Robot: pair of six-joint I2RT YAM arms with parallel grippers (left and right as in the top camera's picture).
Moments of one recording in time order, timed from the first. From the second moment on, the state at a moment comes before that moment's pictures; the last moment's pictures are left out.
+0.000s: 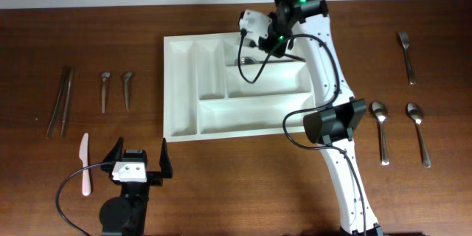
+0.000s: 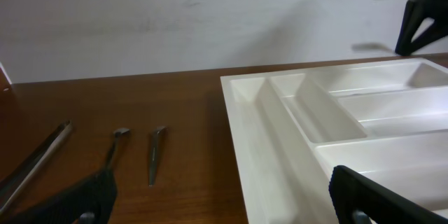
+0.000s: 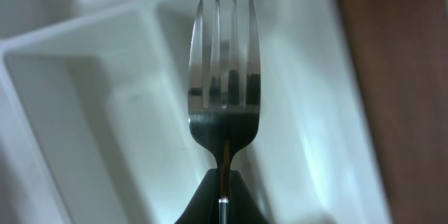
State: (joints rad) left arm -0.06 0.01 0.01 -0.08 -0.03 0.04; right arm 0.28 2.76 3.04 -1.58 -0.27 -1.01
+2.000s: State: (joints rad) left arm -0.06 0.01 0.01 -0.08 -0.03 0.04; right arm 0.26 2.76 2.82 -1.34 -0.35 -1.24
